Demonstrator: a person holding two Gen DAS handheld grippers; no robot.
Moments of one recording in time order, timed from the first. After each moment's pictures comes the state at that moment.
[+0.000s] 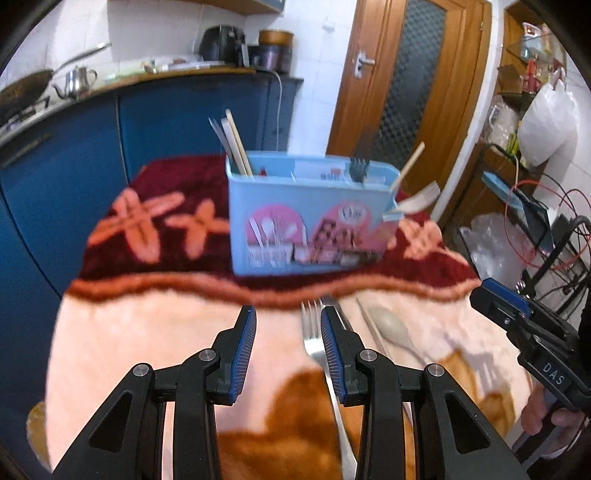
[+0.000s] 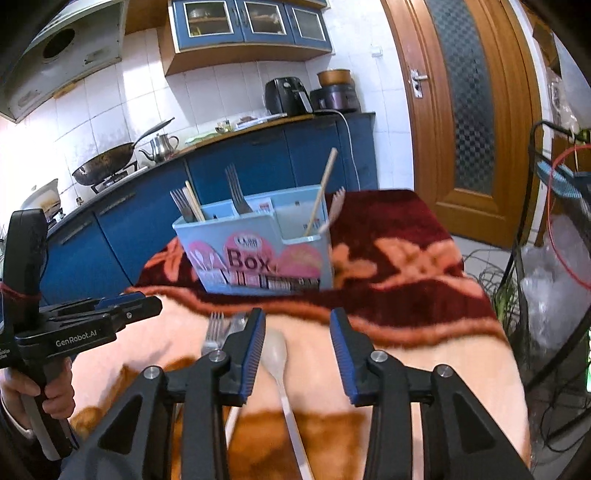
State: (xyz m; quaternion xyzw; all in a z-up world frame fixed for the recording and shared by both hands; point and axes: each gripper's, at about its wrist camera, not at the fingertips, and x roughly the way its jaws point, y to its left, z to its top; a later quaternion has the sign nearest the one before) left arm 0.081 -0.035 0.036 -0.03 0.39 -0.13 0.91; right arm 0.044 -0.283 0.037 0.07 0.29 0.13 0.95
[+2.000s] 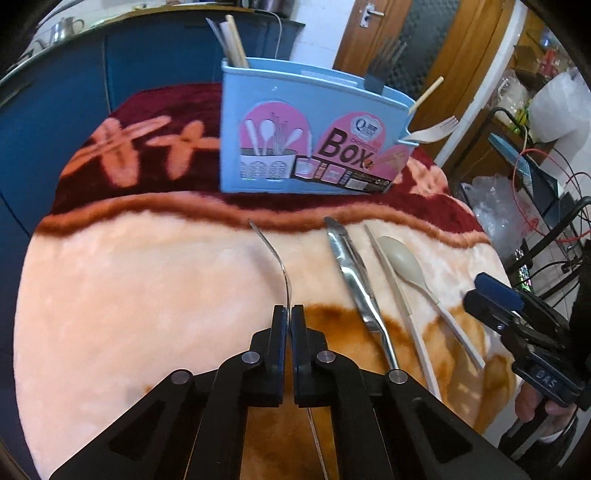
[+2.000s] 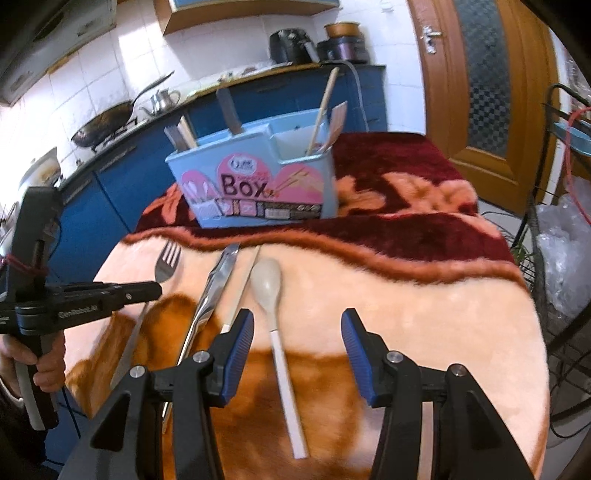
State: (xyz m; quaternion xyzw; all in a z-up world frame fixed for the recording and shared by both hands) left arm 0.085 -0.029 -0.003 -0.05 0.48 -0.15 0.86; right arm 0.051 -0.279 0.001 0.05 0.39 0.16 0.91
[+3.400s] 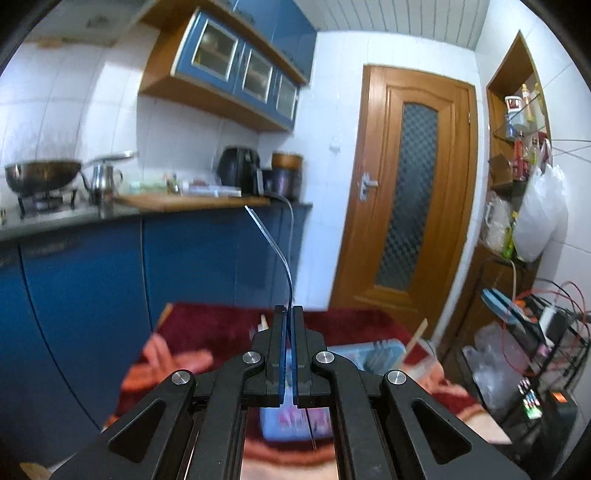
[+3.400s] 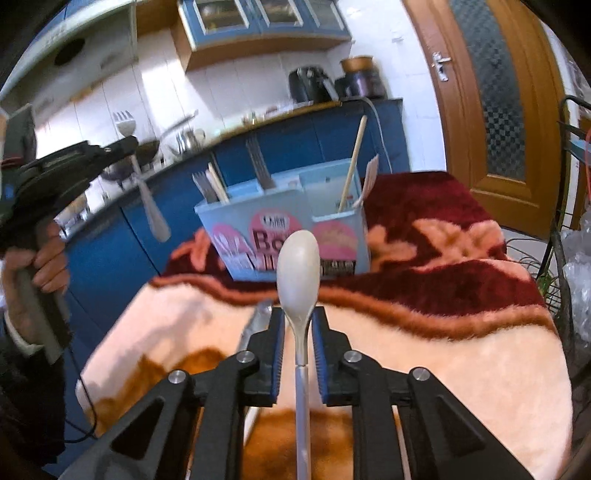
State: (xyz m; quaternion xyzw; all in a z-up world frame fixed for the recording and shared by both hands) left arm 0.102 -0.004 0.144 -0.05 0.13 -0.10 0.98; right arm 0.057 -0.278 0.017 0.10 0.29 0.20 0.93
